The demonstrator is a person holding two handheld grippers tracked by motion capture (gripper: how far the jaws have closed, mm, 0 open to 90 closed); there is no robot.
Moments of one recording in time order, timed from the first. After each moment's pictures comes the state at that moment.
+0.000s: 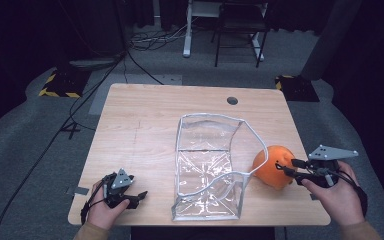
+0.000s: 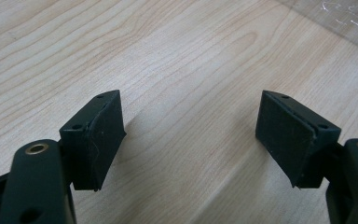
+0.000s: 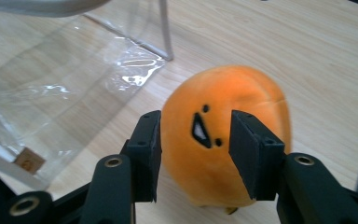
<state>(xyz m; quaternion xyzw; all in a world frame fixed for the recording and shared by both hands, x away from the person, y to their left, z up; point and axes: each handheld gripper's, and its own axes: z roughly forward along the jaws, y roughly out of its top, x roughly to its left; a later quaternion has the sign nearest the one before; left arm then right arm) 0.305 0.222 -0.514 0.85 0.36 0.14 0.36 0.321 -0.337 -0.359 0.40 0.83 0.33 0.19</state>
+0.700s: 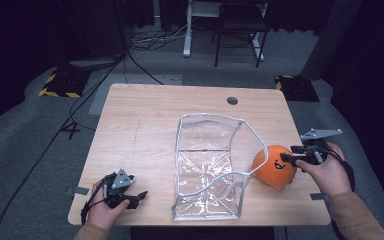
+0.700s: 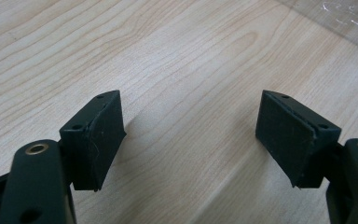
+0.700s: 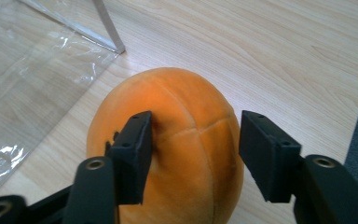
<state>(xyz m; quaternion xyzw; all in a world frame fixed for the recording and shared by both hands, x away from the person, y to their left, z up) 0.304 0.221 -0.514 0.85 0.36 0.14 0.36 0.387 -0.349 -0.381 0.44 0.83 0.29 0.17</state>
